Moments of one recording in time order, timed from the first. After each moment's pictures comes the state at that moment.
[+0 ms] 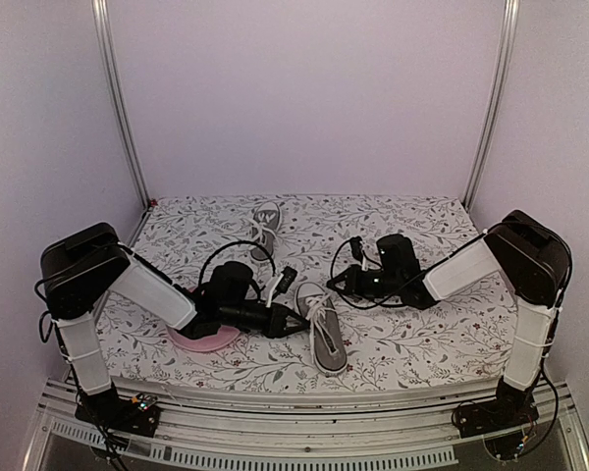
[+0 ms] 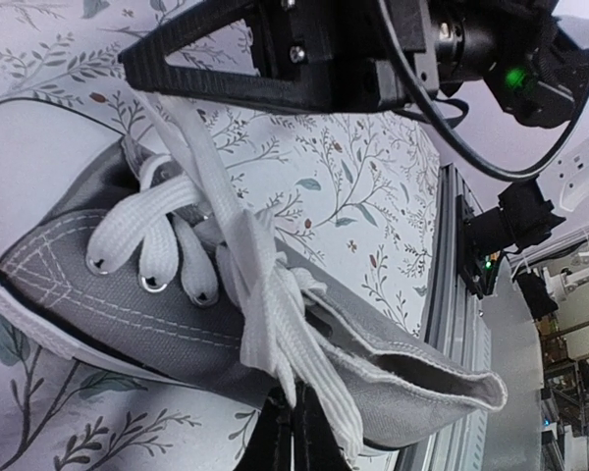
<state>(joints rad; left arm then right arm) -0.87 1.87 0.71 0.69 0.51 -0.55 0.65 1.93 0.86 0.56 -0.39 0.75</state>
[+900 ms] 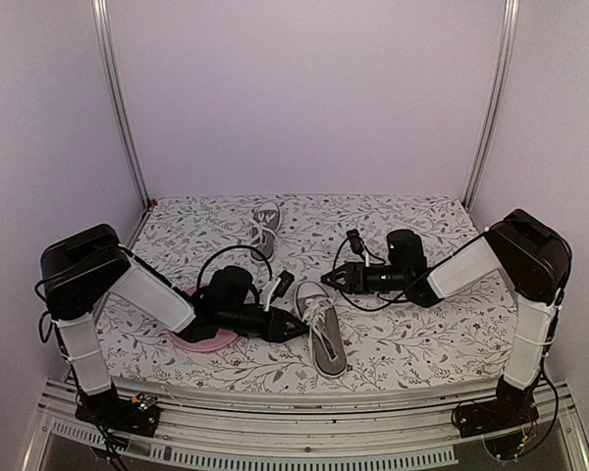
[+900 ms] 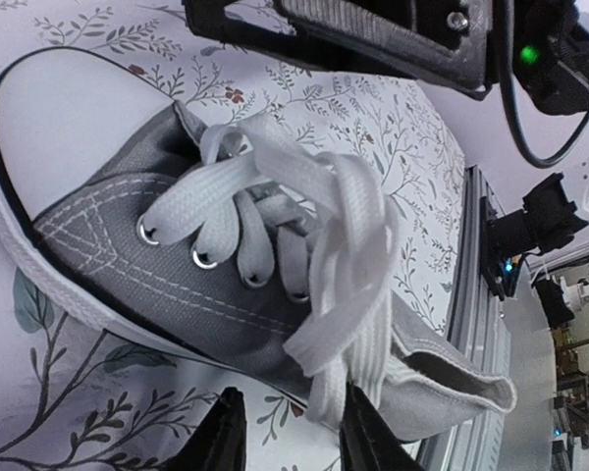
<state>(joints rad) -0.88 1.87 0.69 0.67 0.45 -0.56 0.61 1.94 0.84 0.70 -0.64 0.61</state>
